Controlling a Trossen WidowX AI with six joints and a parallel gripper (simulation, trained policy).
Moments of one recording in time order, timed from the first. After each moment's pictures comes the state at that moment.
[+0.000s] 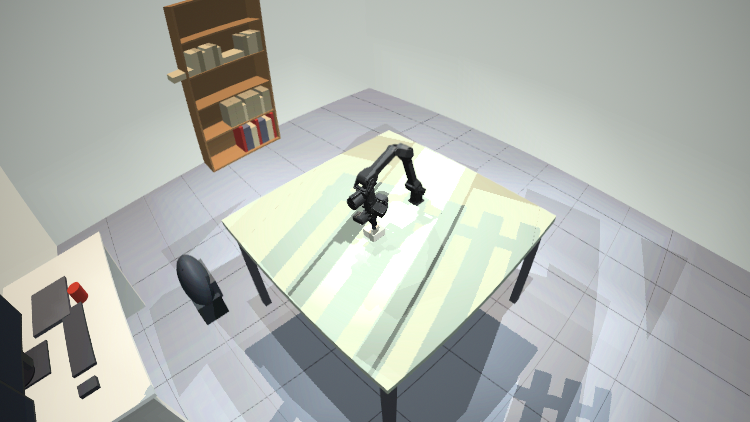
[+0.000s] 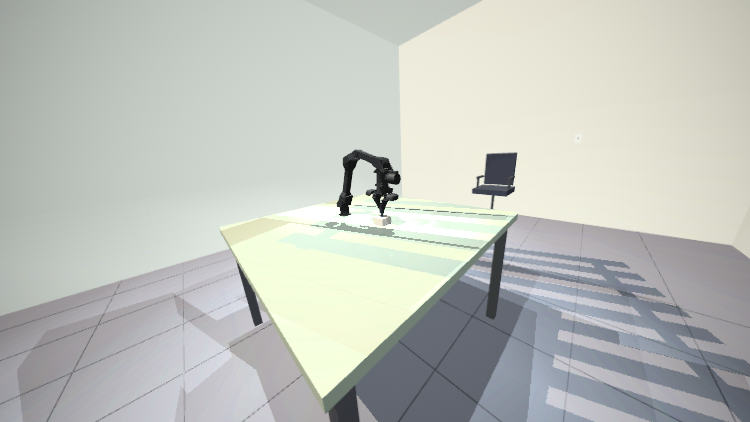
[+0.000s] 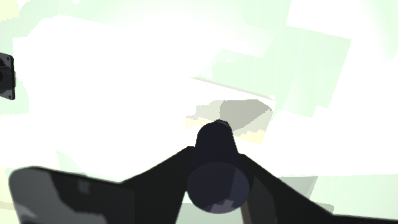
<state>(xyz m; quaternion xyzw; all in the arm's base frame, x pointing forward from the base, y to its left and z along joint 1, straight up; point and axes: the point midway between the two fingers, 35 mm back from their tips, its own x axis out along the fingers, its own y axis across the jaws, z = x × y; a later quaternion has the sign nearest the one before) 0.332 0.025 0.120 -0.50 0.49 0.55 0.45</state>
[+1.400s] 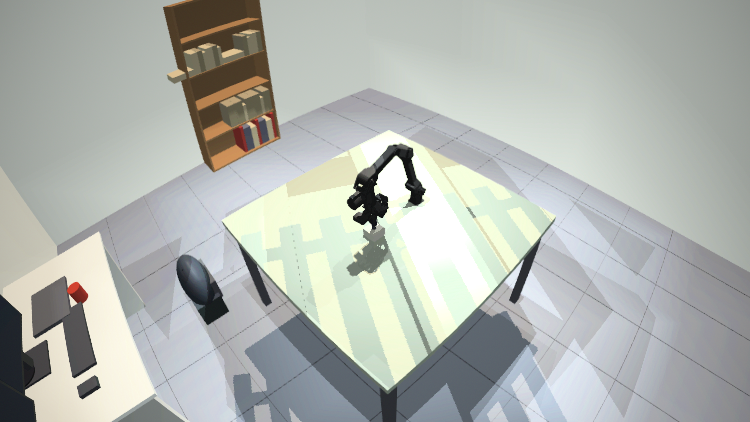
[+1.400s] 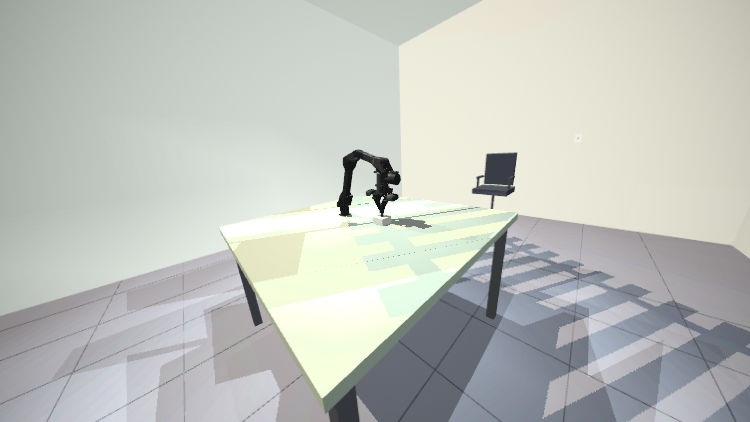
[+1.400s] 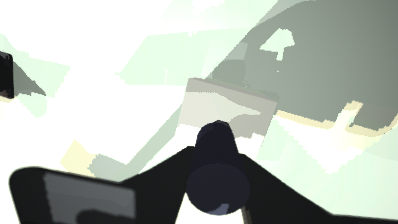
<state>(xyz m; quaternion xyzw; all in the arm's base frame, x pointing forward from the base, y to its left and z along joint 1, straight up) 0.332 0.025 0.119 -0.50 0.48 0.55 0.45</state>
